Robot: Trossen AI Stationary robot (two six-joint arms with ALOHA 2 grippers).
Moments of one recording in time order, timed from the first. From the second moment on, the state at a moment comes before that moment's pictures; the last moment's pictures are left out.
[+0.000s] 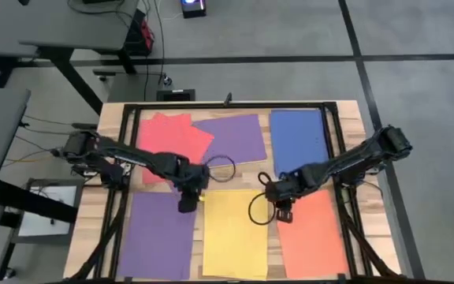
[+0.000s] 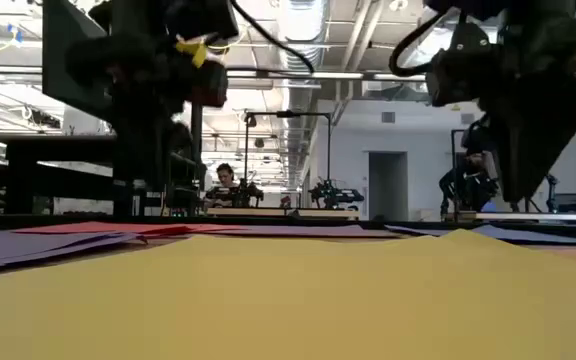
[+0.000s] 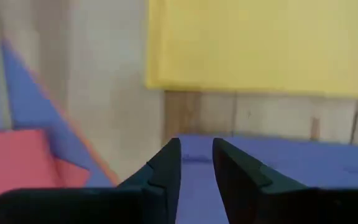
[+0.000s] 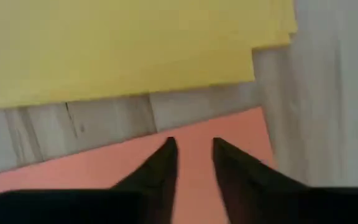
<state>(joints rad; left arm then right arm) -0.12 1.60 0.99 -0.63 0.13 -0.20 0.29 1.49 0.86 -0.59 -0.07 0.51</state>
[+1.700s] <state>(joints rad) -0.19 1.79 1.00 -0.38 0.11 -0.25 0.22 1.69 0.80 -0.35 -0.11 0.39</state>
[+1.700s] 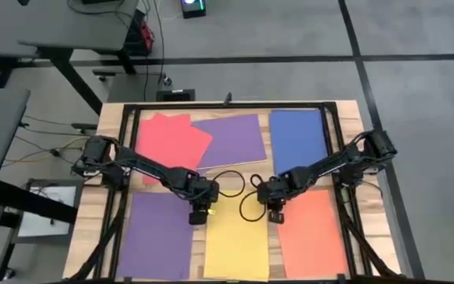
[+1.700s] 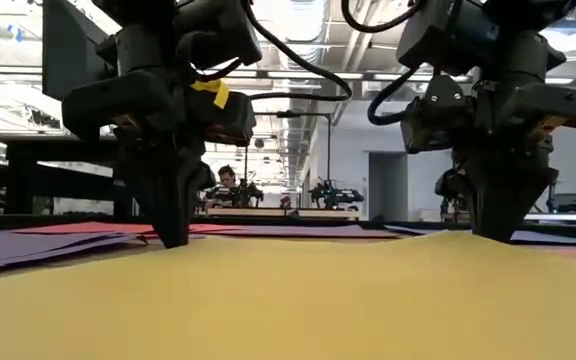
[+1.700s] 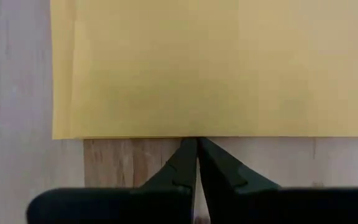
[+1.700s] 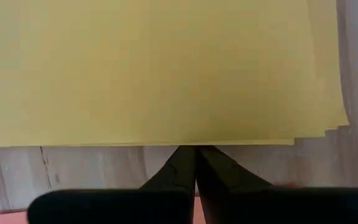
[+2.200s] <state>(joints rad) -0.19 1.66 1.05 -0.61 0.11 -0.22 0.21 1.53 0.83 -0.52 -0.12 0.43</state>
